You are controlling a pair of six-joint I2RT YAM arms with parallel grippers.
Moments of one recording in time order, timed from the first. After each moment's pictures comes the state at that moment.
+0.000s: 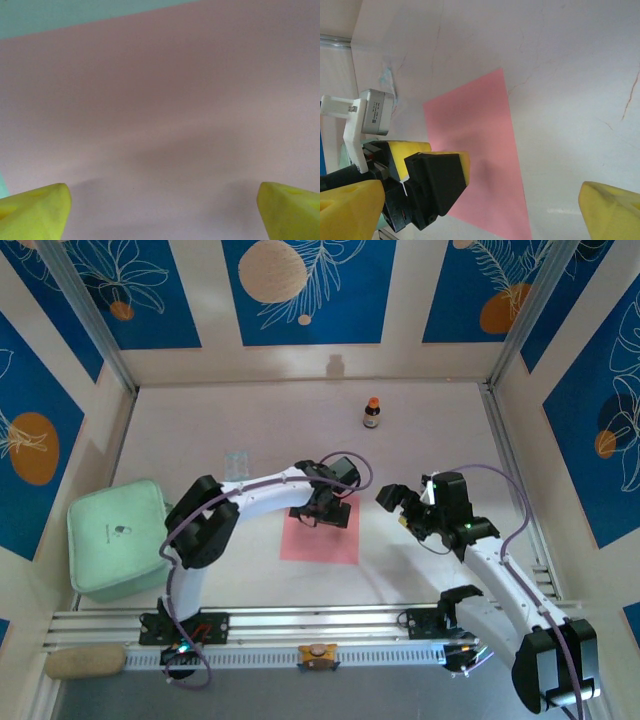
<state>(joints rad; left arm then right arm) -0.93 2.00 1.49 -0.88 -0.12 -0.67 0.21 0.88 0.49 -0.39 -0.44 0.88</state>
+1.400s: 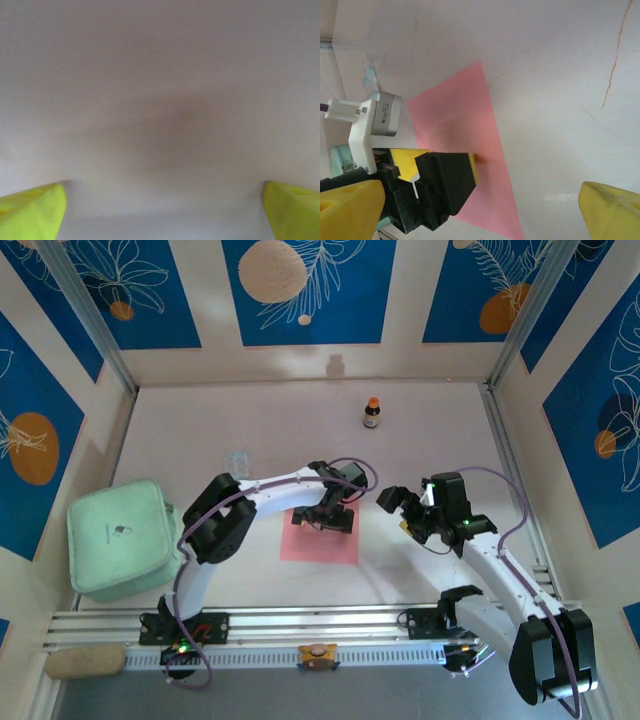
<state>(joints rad) -0.95 2.11 1.58 -0.98 -0.09 -0.75 0.20 0.93 0.49 -0.42 -0.45 0.88</state>
